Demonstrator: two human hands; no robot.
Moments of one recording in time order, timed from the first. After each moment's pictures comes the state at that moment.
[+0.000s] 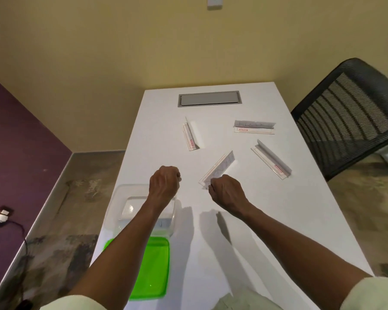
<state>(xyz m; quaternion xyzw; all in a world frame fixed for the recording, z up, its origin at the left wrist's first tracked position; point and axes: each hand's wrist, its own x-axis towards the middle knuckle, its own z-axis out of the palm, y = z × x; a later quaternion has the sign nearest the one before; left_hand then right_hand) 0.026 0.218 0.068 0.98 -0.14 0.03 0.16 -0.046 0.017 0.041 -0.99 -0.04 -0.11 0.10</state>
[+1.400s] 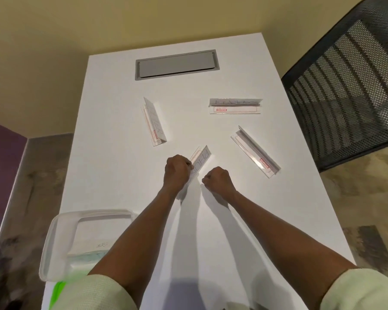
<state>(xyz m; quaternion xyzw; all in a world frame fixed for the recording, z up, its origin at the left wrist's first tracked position) 0.139 0.038 -0.037 0.92 -0.01 -0.19 0.33 0.068 -0.092 -0.056 -0.84 0.25 0.22 0.43</state>
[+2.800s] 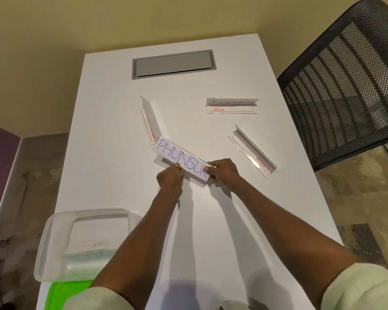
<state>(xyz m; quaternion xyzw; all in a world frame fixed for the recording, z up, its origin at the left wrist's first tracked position) 0.124 0.032 -0.040 0.59 0.40 -0.17 0.68 0.071 -0.120 -0.039 -0.73 0.34 0.14 0.58</state>
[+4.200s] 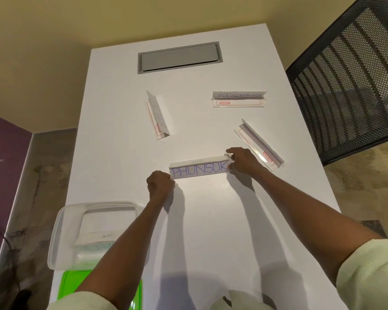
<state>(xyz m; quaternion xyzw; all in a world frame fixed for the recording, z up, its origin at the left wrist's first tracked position) 0.107 0.105 -0.057 0.89 0.20 -0.20 0.36 0.080 -0.171 -0.061 -0.89 0.19 0.20 0.36</state>
